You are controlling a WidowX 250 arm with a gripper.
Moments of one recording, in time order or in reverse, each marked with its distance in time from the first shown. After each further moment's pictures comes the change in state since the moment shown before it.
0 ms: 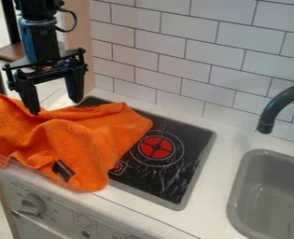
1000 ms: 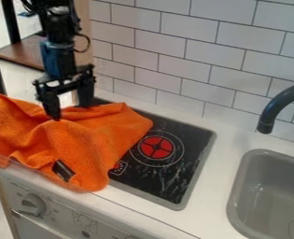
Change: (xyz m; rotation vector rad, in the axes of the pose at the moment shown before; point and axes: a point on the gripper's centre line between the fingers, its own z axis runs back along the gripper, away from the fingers) arm 0.050 -0.043 -0.055 0.034 -0.003 0.150
